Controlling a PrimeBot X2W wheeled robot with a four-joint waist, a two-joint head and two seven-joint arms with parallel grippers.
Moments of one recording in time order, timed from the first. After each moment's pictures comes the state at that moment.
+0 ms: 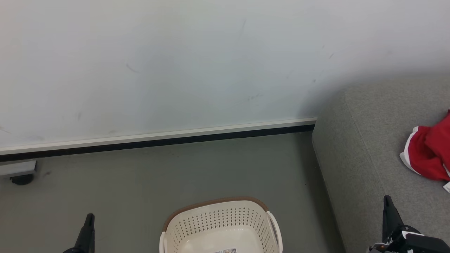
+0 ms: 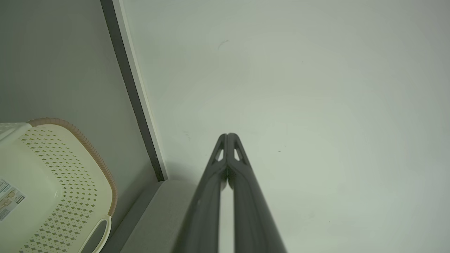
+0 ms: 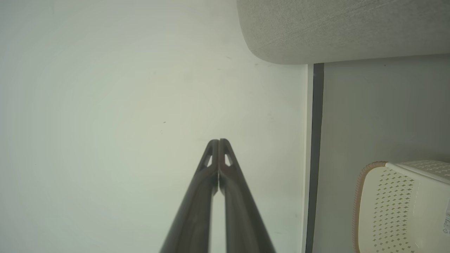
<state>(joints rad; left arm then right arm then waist) -0.15 0.05 0.17 0.27 -1.59 -0.12 0.21 -0.05 -0.16 0.08 0.17 1.74 0.13 -0.10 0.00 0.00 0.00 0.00</state>
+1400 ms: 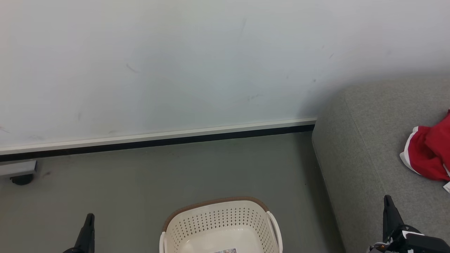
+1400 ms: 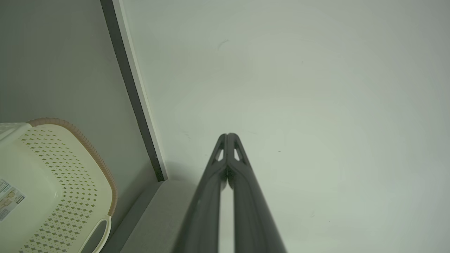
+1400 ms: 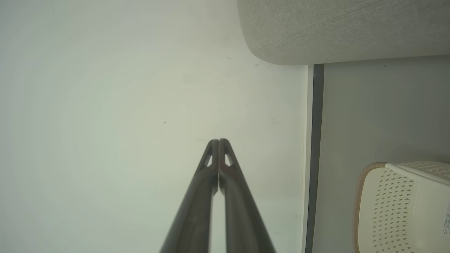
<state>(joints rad) -0.15 0.05 0.17 0.27 -1.59 -0.12 0.21 -0.05 -0.17 0.09 0.17 1.75 0.13 -0.11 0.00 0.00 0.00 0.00</state>
